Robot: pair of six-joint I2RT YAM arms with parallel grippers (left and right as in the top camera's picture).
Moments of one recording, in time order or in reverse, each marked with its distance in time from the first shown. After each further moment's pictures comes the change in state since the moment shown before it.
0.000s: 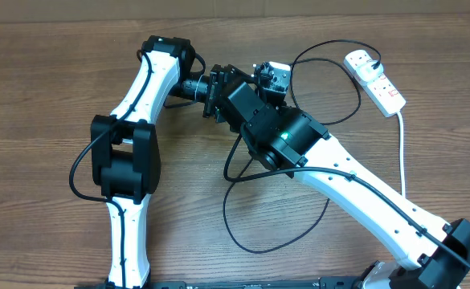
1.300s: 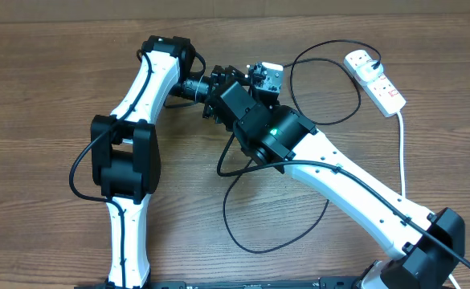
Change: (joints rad) left arm 0.000 0.000 0.000 0.024 -0.047 0.000; right arm -0.001 0.054 0.000 0.030 0.005 -0.013
